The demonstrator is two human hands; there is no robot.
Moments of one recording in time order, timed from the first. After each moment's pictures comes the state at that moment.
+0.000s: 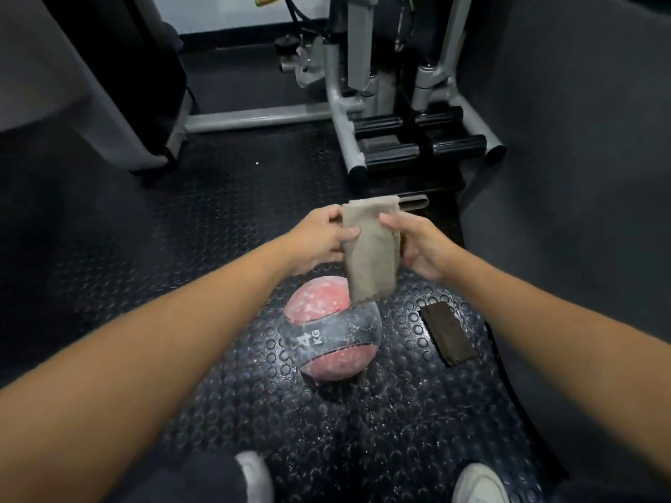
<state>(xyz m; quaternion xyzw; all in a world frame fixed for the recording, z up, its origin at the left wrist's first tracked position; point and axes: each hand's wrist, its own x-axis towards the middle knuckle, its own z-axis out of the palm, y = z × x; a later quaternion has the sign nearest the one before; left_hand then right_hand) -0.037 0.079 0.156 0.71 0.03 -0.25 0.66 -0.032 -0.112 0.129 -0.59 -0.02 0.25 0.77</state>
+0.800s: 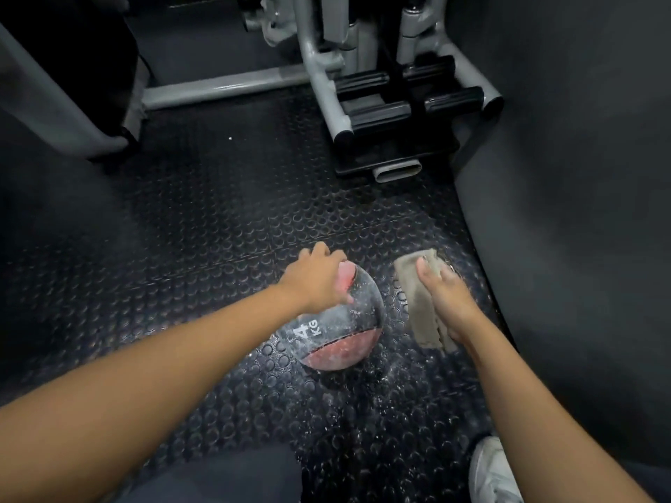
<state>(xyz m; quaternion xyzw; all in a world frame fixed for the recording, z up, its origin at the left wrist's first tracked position) -0.061 0.087 0.071 0.95 -0.15 -0.24 0.09 -0.109 -0.132 0.037 -0.76 0.17 0.15 0.61</state>
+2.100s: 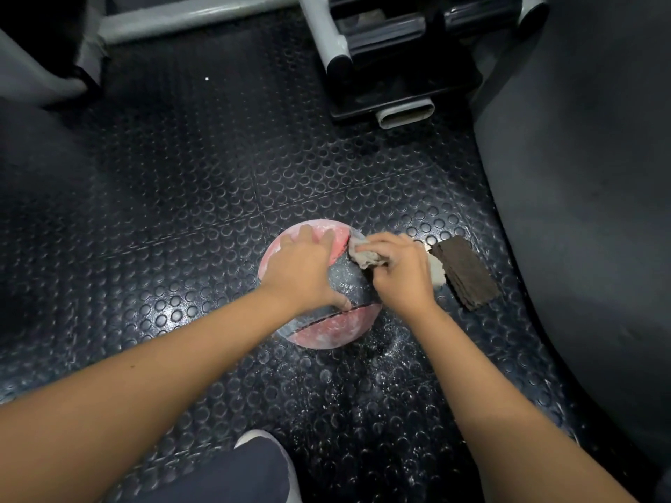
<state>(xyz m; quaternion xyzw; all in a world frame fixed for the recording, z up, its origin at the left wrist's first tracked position) -0.068 0.083 0.020 0.96 -0.13 -0.25 0.02 -0.086 -0.076 -0.050 -0.91 0.00 -0.04 0.41</state>
